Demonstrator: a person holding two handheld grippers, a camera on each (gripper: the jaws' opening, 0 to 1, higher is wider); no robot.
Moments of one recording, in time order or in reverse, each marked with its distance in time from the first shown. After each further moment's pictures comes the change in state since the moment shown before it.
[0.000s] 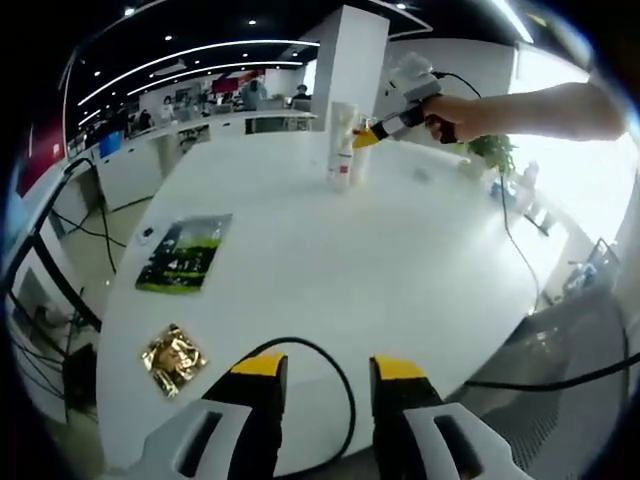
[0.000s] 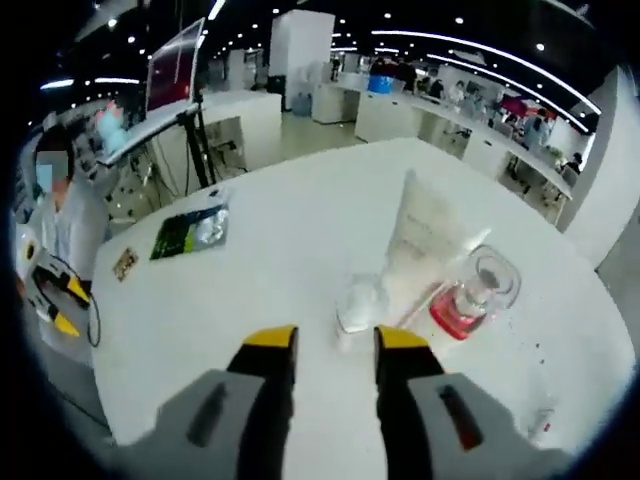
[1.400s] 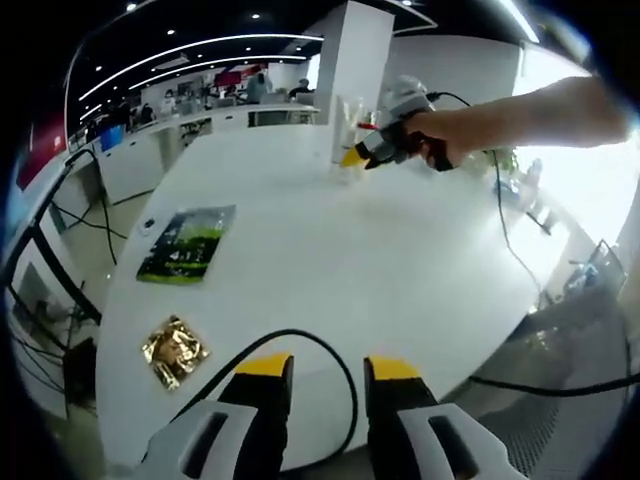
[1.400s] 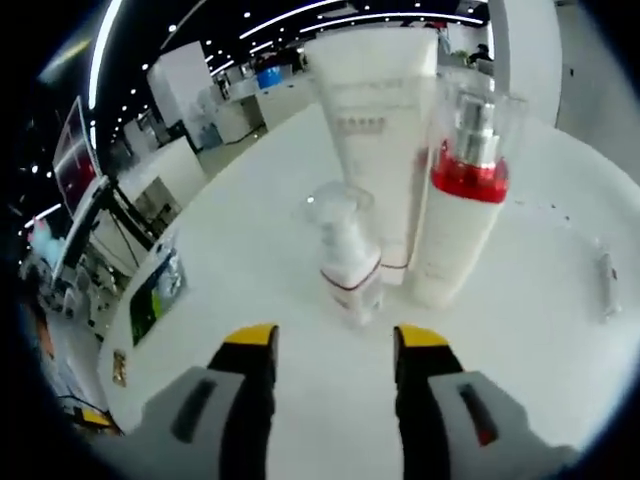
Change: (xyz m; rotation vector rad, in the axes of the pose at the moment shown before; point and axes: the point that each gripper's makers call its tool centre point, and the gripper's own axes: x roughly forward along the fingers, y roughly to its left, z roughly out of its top) left arm 0.002 0.004 -0.007 -0.014 0.028 0.004; right arm 0.040 -0.005 -0.025 0.438 0.006 -0.161
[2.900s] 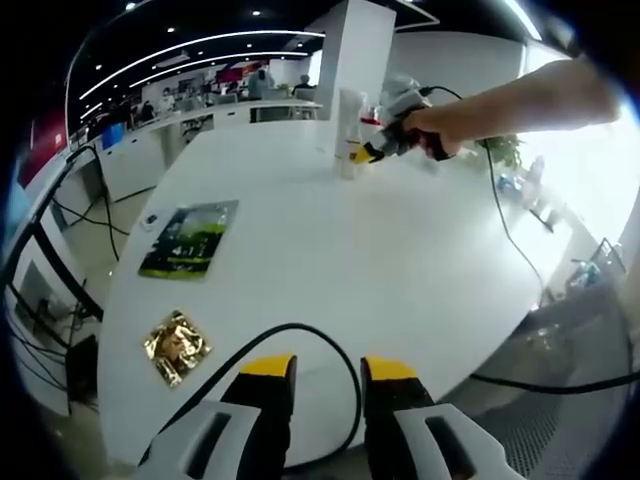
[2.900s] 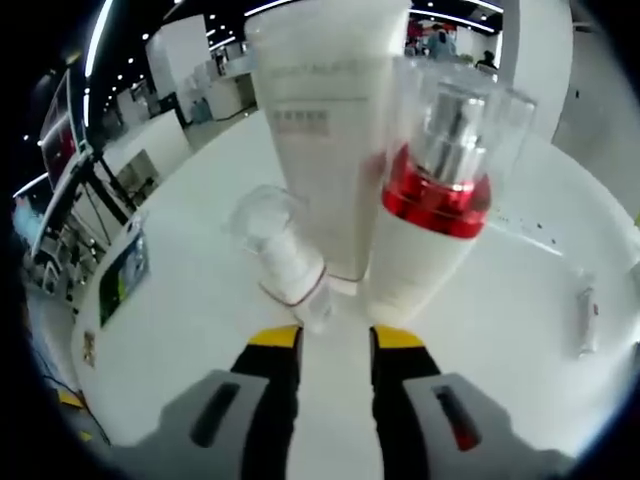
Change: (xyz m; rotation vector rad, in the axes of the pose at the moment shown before) left arm 0.000 0.004 -0.004 0.000 0.019 0.012; right arm 0.009 -0.034 0.006 -0.115 0.071 -0.067
